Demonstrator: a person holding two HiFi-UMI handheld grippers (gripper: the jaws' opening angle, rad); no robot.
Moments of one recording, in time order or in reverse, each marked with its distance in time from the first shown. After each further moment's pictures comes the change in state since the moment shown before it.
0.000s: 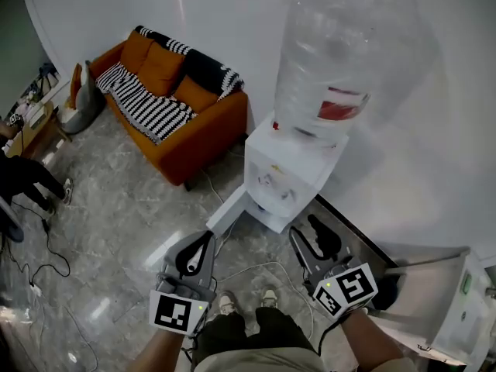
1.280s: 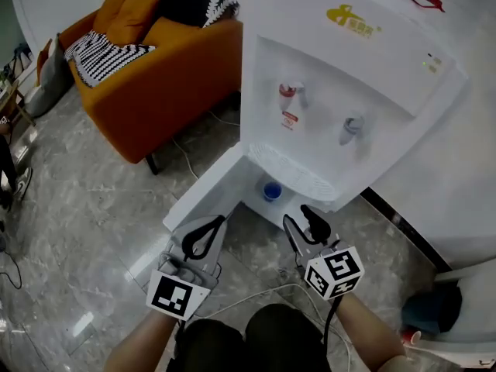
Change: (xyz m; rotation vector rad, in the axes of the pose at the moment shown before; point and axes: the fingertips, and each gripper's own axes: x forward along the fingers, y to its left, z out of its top) left arm 0.193 0.022 -0.511 0.071 -0.103 -0.174; right arm 0.199 -0.128 -0.551 0.001 0.040 -0.058
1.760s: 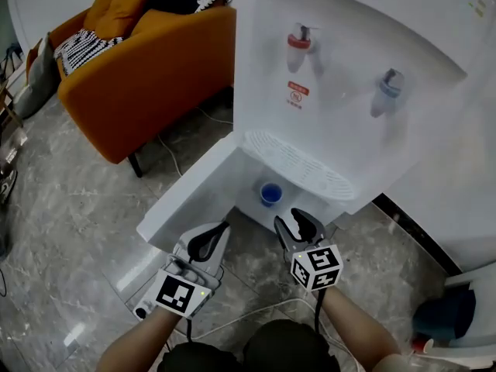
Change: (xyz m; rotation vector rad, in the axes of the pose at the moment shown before) left arm 0.045 -0.002 -0.130 -0.043 -0.074 -0.068; right arm 0.075 -0.049 -0.151 0.020 0.043 -0.071
